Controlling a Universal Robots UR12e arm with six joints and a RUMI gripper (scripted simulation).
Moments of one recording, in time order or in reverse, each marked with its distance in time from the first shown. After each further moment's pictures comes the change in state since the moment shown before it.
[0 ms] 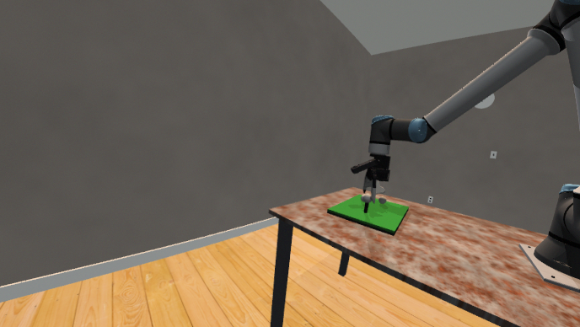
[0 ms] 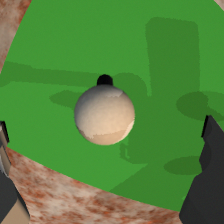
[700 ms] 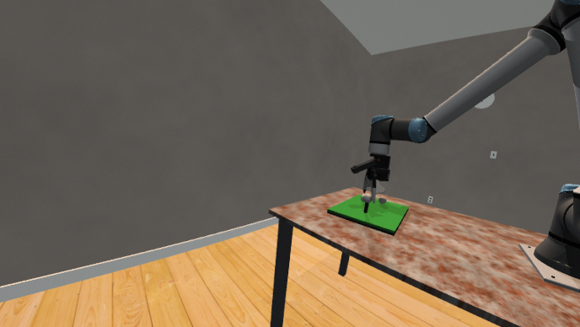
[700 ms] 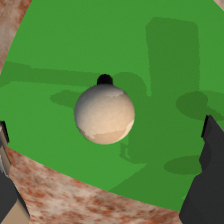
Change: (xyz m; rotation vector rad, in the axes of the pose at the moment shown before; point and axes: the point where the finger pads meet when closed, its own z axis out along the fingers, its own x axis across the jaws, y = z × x) arm 0.000 0.000 -0.001 0.000 0.000 0.000
